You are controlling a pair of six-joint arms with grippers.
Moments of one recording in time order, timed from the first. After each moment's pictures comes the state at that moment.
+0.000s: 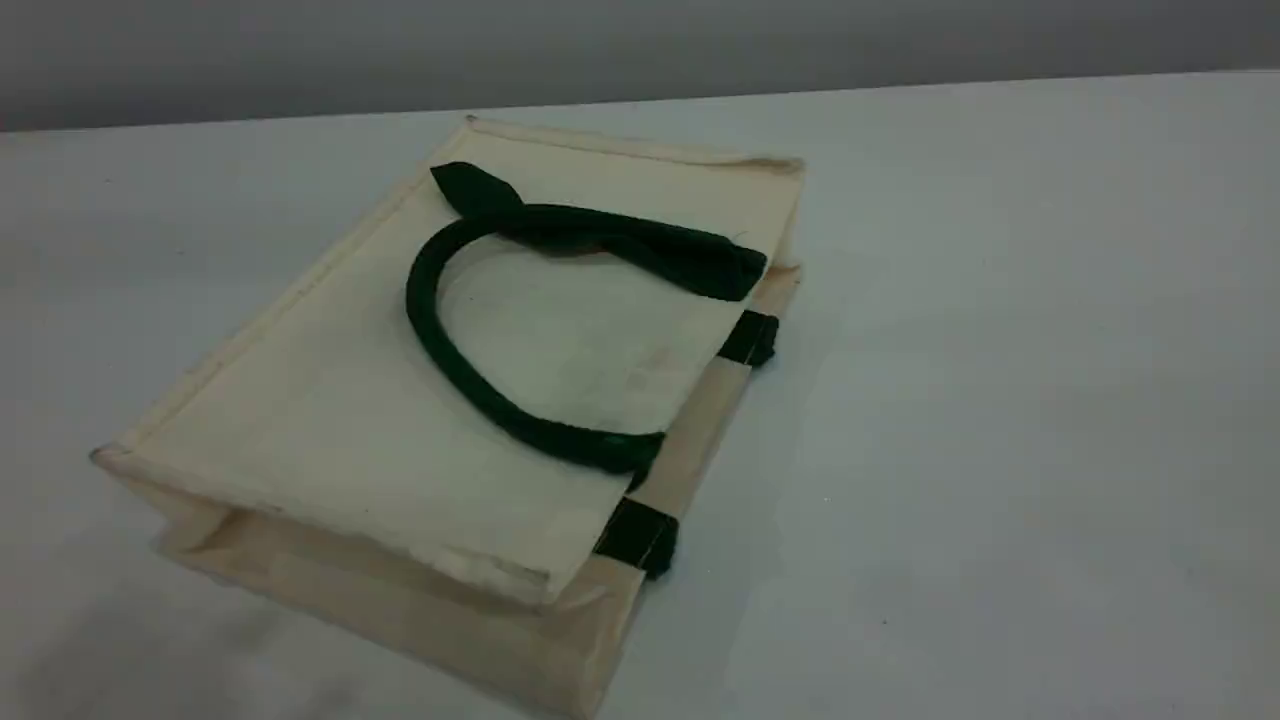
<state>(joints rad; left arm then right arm) -0.21 0.95 -1.33 -0.49 1.22 0.33 0.82 0.53 -0.82 -0.14 1.08 0.07</state>
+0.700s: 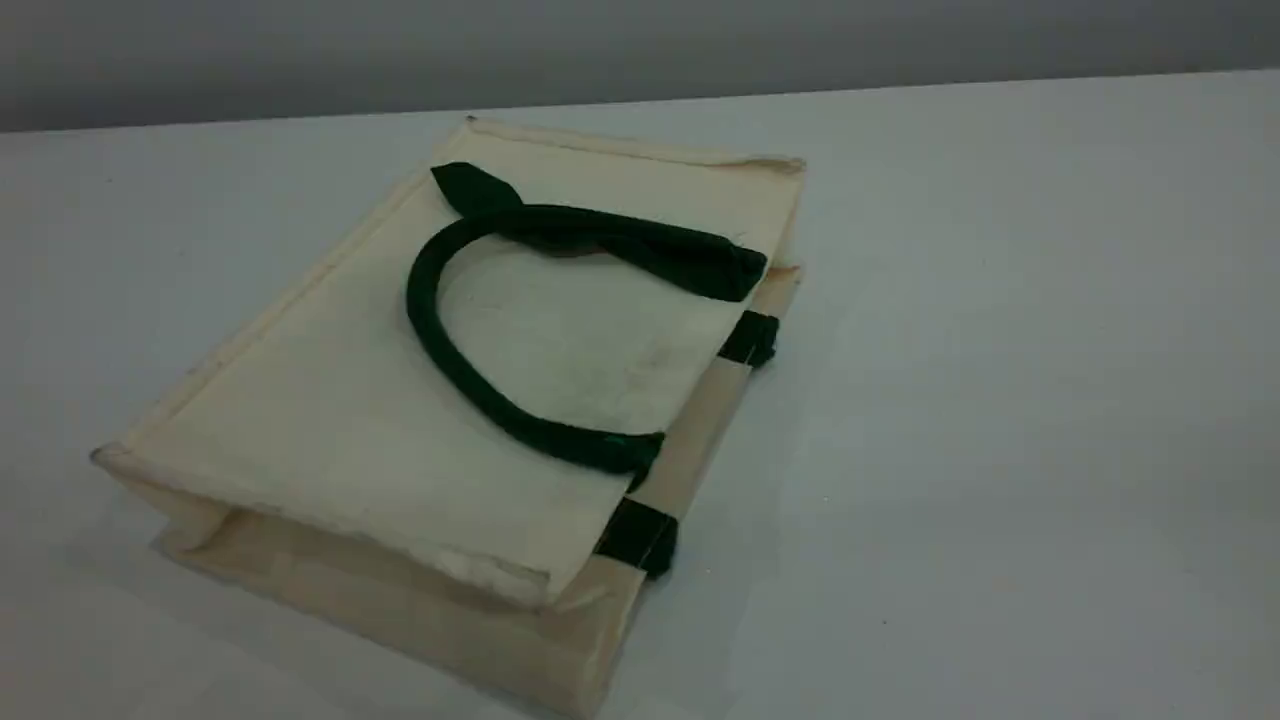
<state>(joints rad) -0.21 0.16 -0.67 -0.14 1.11 0.06 0.82 0.28 -0.73 -0.11 1.11 0.13</state>
